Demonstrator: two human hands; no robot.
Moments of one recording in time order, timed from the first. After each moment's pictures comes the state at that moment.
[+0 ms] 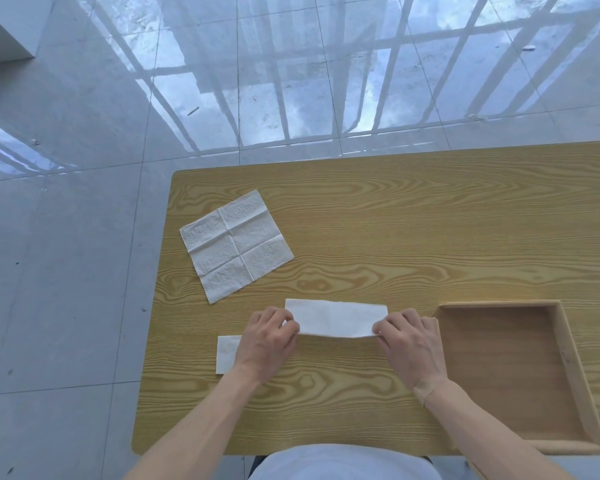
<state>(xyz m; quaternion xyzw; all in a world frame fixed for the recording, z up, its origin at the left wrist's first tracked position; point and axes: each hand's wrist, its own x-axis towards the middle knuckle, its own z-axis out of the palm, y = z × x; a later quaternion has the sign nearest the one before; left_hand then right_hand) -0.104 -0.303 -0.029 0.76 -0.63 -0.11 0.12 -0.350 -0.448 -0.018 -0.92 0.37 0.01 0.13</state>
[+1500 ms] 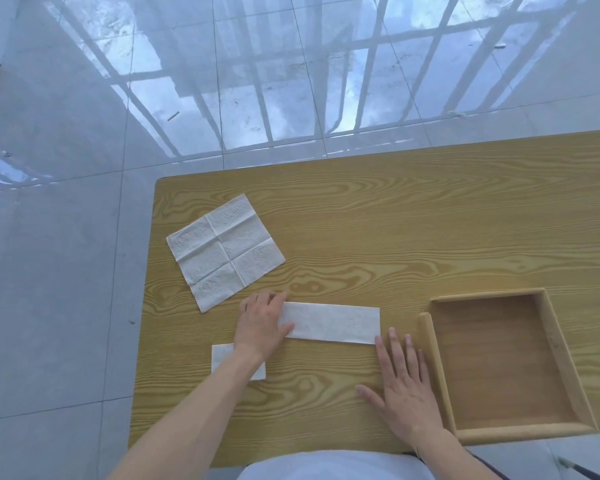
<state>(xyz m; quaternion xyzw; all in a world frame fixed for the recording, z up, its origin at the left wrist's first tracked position) -0.085 -0.339 -0.035 0.83 -0.51 -0.23 0.03 -0.387 -0.374 -0.053 -0.86 0.46 0.17 0.16</state>
